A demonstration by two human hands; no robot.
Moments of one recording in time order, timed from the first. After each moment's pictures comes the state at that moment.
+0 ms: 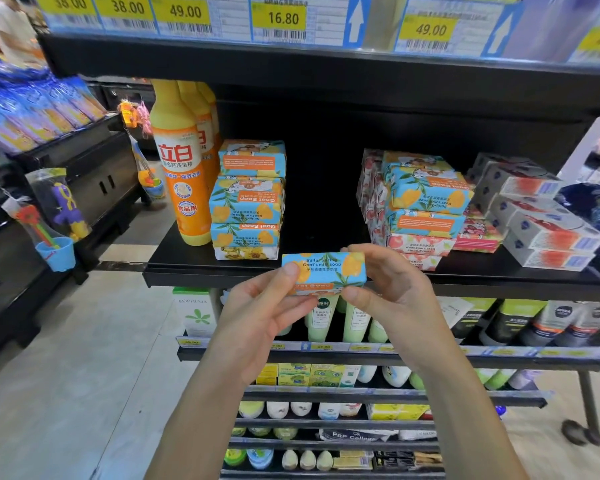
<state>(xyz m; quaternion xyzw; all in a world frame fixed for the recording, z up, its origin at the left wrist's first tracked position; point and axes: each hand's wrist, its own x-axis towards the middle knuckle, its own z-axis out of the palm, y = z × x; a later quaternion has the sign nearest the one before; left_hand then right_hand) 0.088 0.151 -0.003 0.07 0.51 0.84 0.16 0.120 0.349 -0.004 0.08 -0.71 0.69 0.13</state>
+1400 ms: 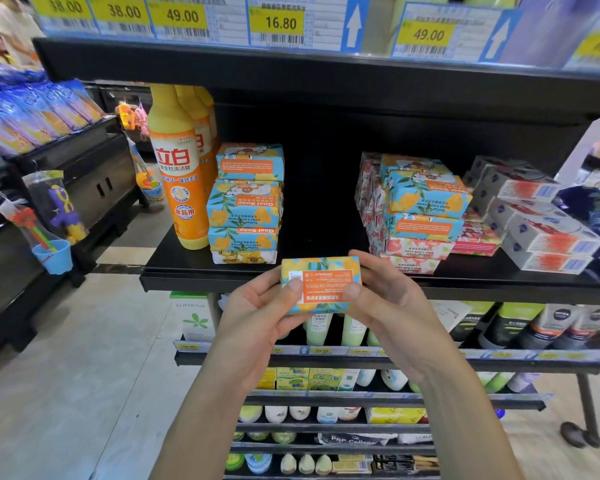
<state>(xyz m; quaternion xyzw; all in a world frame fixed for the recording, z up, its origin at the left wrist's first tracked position) 0.089 0.151 -0.005 0.09 0.55 0.82 0.14 0.123 0.344 0.001 -0.01 -0.63 0.78 0.04</state>
